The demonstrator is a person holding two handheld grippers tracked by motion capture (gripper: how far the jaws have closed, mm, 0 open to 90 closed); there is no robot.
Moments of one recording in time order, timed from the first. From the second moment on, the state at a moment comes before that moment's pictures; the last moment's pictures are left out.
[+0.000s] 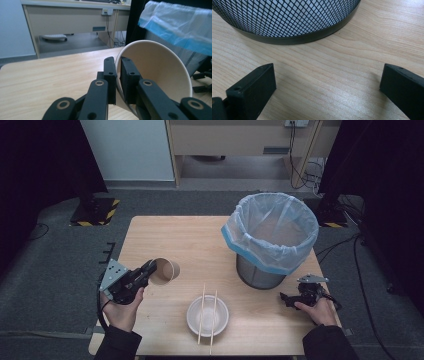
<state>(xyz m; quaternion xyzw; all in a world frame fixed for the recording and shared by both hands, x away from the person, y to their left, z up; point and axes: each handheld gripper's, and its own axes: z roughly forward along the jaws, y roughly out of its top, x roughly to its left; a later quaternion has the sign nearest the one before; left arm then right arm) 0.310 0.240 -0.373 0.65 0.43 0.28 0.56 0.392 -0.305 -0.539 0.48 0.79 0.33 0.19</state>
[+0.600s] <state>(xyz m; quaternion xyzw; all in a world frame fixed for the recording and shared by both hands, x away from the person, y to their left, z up) 0.319 0.208 -0.332 0.65 0.37 0.29 0.60 0.392 -0.304 -0.539 0.49 0.79 0.33 0.19</state>
